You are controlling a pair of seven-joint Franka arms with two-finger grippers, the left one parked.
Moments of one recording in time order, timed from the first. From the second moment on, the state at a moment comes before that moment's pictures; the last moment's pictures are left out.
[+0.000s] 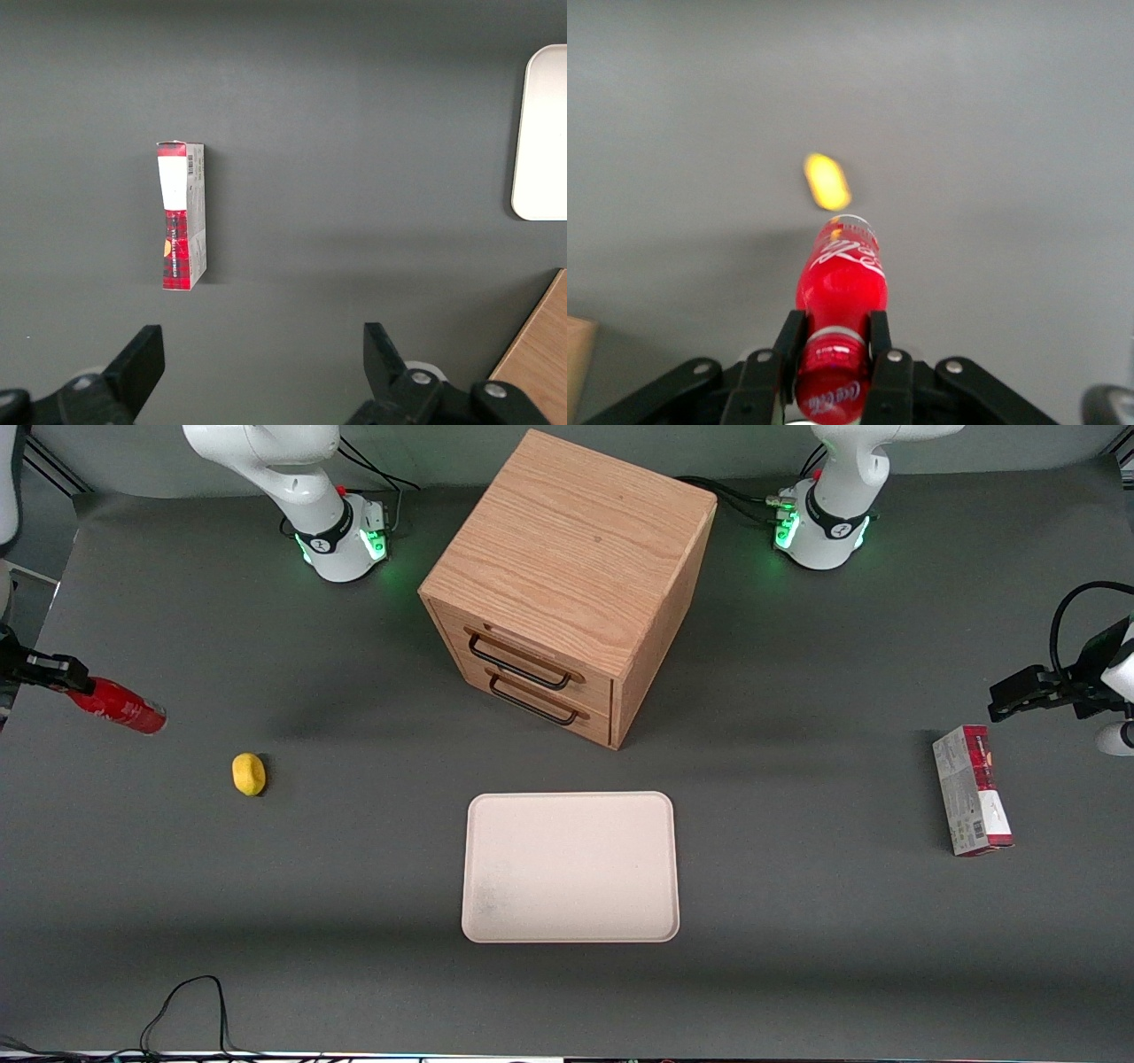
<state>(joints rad) -0.06 0.05 -0.09 -1.59 -0.07 1.53 -0.03</state>
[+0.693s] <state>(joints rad) -0.02 0.50 0.48 -1.03 -0.14 1.57 0.48</state>
